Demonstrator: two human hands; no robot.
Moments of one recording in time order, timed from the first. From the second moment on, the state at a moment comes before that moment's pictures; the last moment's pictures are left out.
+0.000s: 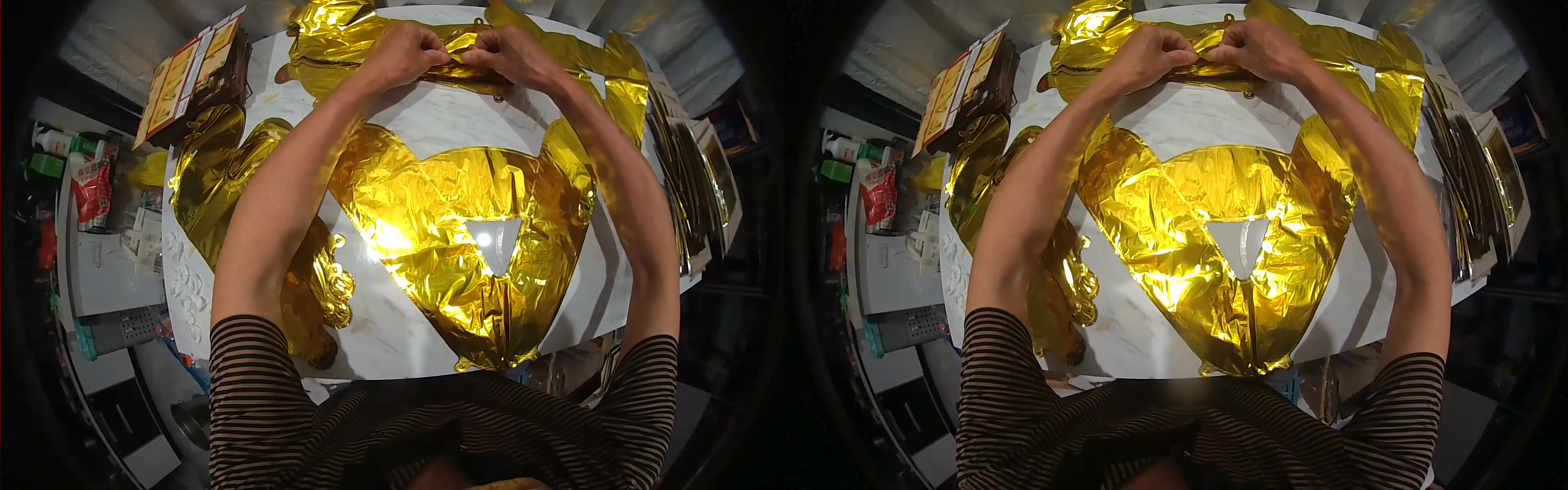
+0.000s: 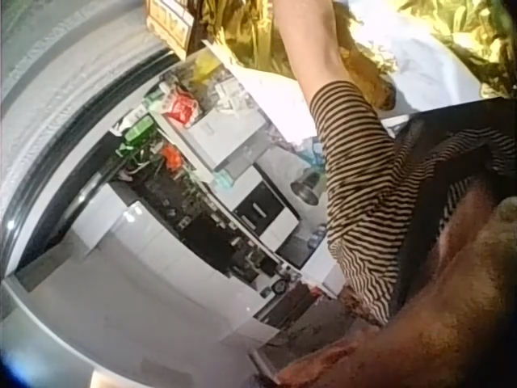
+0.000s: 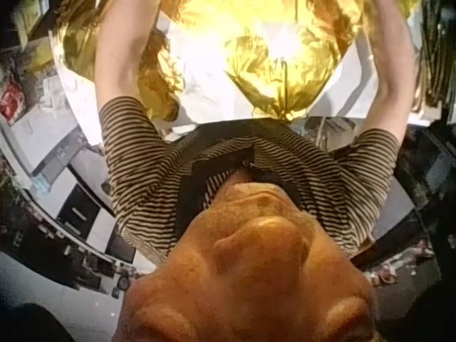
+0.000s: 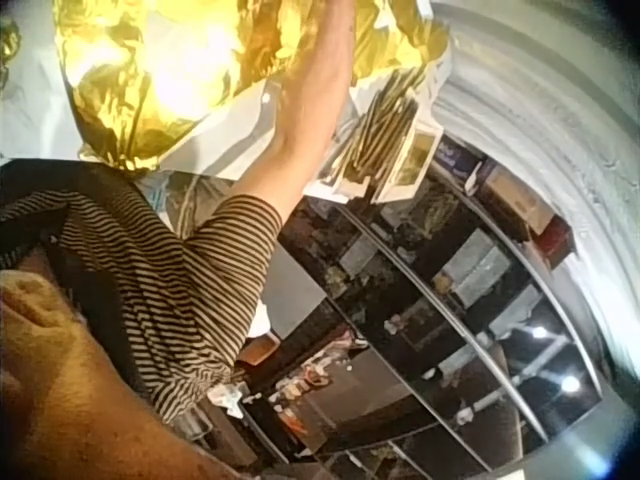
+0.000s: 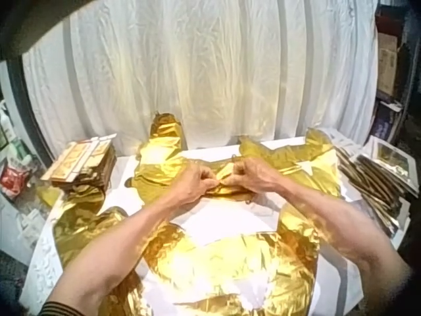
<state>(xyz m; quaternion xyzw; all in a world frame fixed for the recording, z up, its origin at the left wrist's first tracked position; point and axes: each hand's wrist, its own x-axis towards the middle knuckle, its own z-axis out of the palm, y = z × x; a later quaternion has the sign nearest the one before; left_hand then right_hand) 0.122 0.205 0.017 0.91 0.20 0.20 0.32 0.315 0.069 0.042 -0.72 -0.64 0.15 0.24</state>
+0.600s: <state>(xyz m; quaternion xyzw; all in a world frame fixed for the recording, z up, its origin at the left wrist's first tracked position) 0.131 0.205 0.012 0.90 0.21 0.23 0.30 0.324 0.071 0.034 -0.73 -0.64 0.04 0.25</state>
